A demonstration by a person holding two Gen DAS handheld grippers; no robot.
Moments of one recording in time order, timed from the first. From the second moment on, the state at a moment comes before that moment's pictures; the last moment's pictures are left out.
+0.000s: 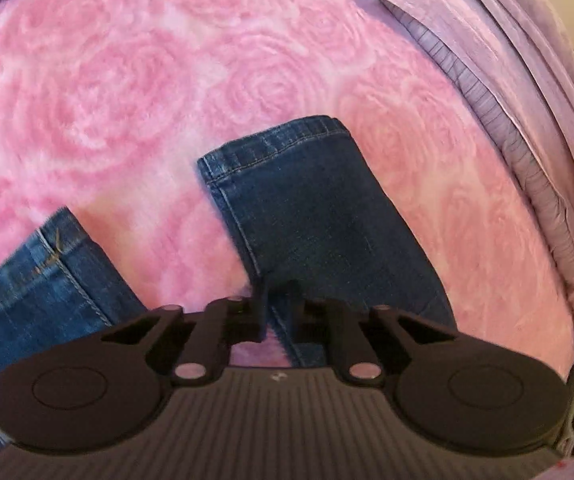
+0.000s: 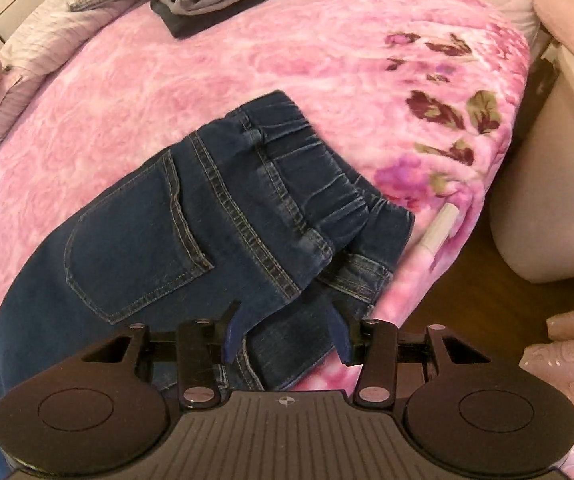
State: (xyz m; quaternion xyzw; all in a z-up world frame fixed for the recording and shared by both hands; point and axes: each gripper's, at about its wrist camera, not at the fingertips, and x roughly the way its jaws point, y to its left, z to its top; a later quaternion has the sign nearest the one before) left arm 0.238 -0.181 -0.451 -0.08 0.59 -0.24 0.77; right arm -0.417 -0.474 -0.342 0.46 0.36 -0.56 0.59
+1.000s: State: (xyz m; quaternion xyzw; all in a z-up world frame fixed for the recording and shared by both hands) left arm 0.221 -0.169 -0.444 -0.11 0.53 -0.25 0.80; right arm -0.457 -0.472 -0.351 0.48 0.33 -0.55 0.59
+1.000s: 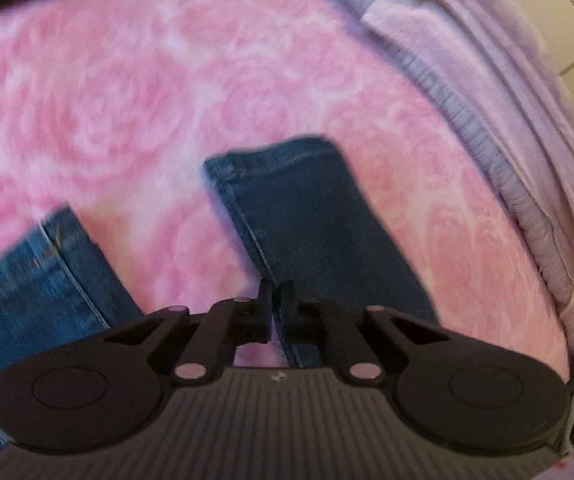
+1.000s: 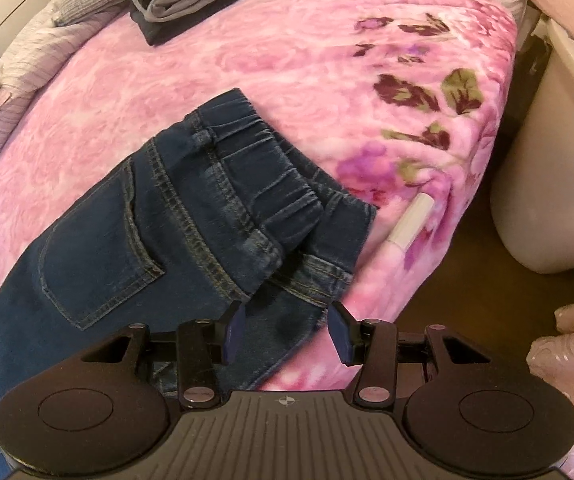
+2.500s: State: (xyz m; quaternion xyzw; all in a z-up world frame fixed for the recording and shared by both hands) left arm 0.131 -0.031 -0.417 -0.04 0.50 -0.24 0.83; right arm -0.539 -0.510 -0.342 0.58 0.18 -0.46 0.64
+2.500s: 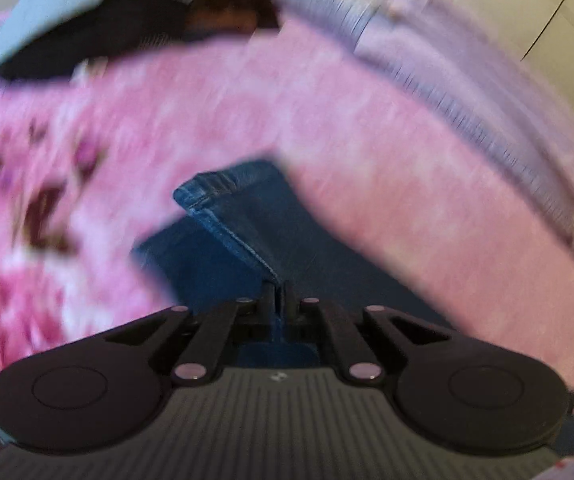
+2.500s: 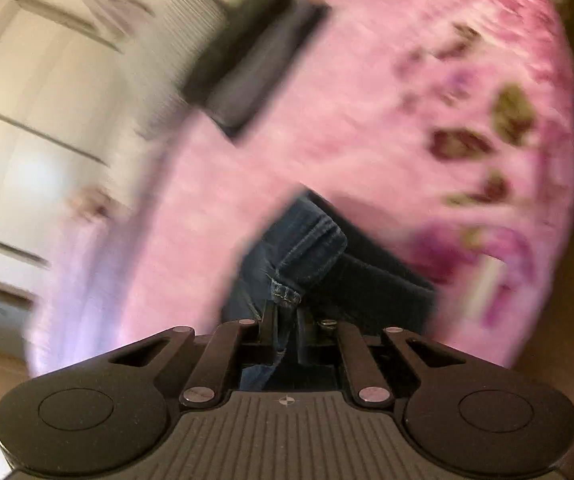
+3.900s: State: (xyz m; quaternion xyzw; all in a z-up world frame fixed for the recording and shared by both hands) left arm 0.135 -0.034 -0.437 -0.03 0.52 -0.18 0.83; right arm -0.556 -0.503 -0.406 0.65 0.08 -0.47 0.59
